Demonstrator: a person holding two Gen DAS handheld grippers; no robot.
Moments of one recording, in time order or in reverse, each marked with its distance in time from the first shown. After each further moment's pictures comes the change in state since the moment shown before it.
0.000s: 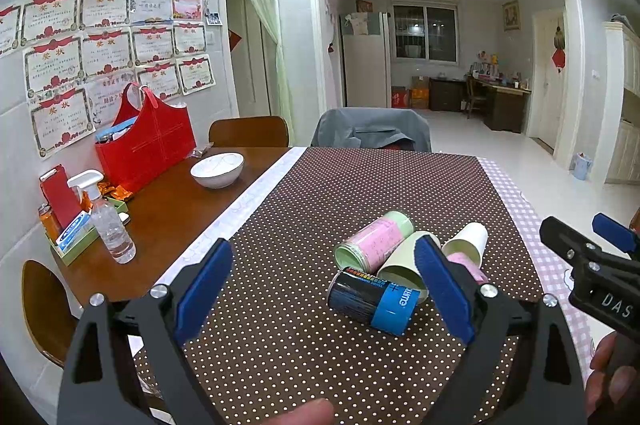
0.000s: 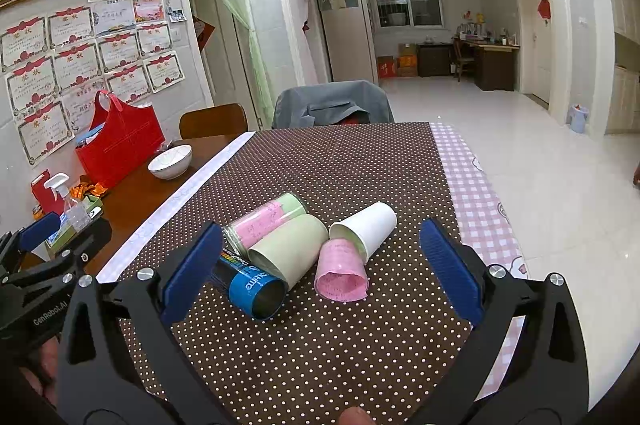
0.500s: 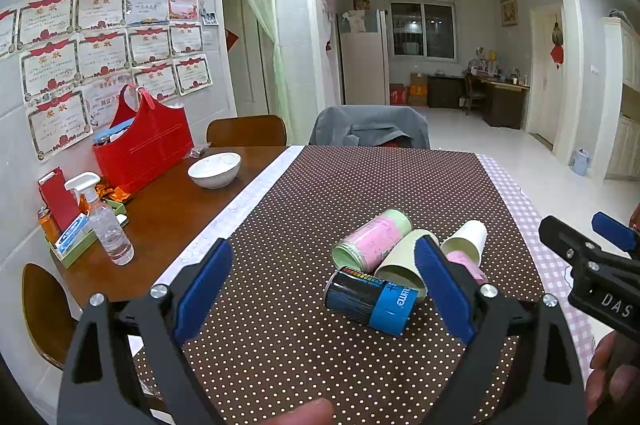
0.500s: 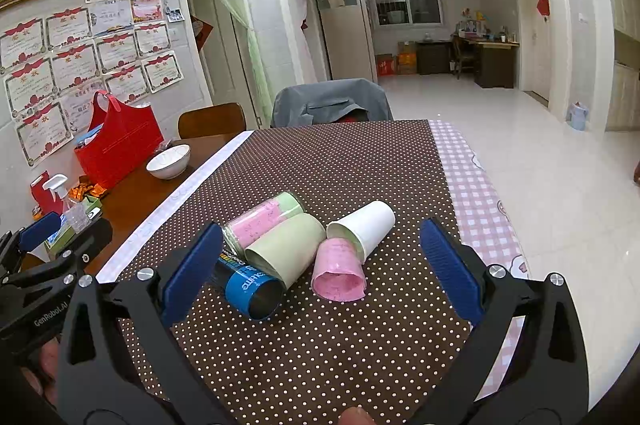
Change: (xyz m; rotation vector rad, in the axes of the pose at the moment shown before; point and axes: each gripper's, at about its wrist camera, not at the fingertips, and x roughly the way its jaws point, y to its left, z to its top) left arm 0.004 -0.005 0.002 0.015 0.008 0.000; right arm 0.004 -0.004 -0.001 0.006 0.010 0.001
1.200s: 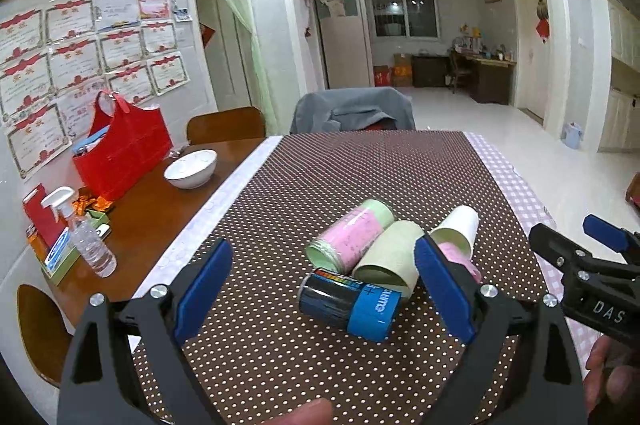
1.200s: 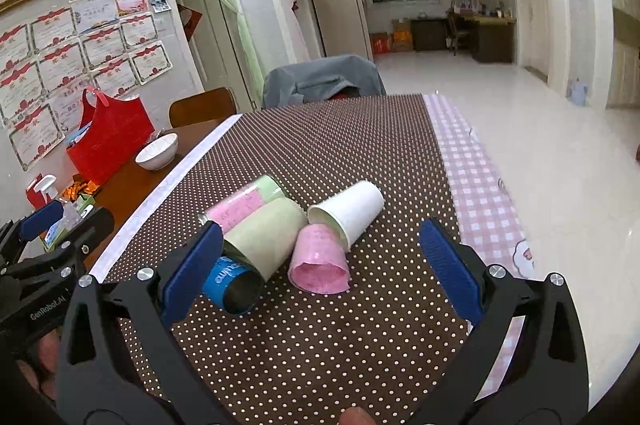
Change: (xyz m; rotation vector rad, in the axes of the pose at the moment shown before) left arm 0.039 -0.039 0.009 0.085 0.063 -0.039; right arm 0.037 -0.041 -0.003 0.070 0.099 -0.005
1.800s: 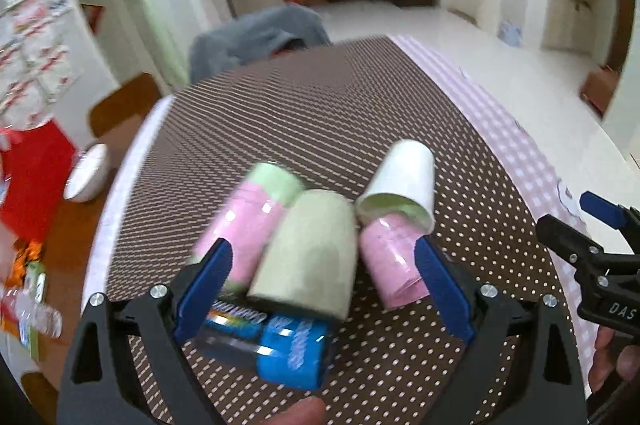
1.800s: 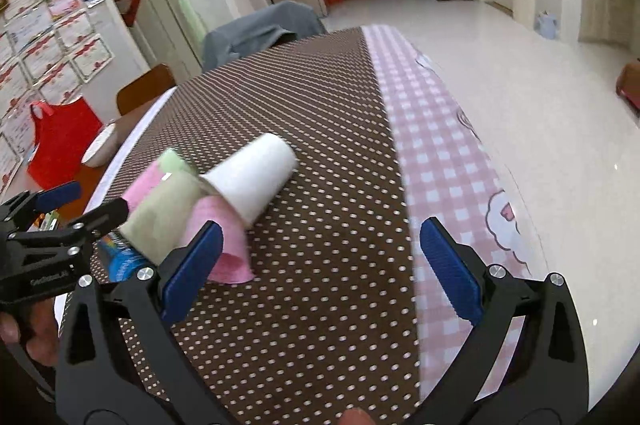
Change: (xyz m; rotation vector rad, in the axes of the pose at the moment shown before) left arm 0.135 -0.088 0.016 0.266 0.304 -0.245; right arm 0.068 -0.089 -0.016 0.161 0.168 -0.103
